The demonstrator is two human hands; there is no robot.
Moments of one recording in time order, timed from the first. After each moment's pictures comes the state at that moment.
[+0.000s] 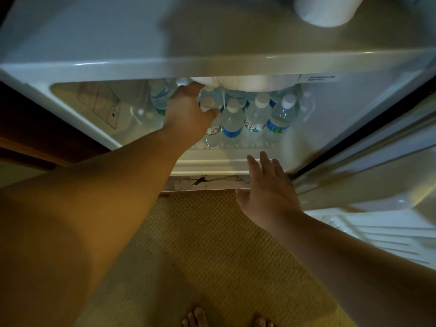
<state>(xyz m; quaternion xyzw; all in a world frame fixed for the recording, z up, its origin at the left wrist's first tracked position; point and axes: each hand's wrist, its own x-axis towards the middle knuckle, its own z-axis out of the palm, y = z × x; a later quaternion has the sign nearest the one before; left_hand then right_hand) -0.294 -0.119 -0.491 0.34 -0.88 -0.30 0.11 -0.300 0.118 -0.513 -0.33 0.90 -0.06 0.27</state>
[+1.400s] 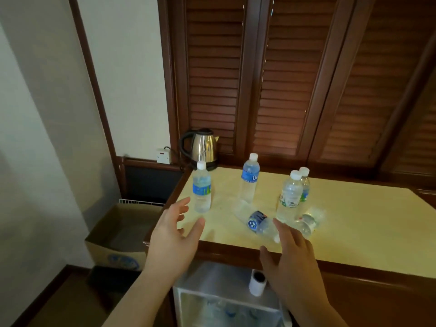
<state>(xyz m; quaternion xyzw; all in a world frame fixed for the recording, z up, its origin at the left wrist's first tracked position) -0.092 -0.012 0.188 0.36 -0.78 -0.36 0.37 -0.261 0.177 0.175 -0.38 0.88 -0.29 -0.04</state>
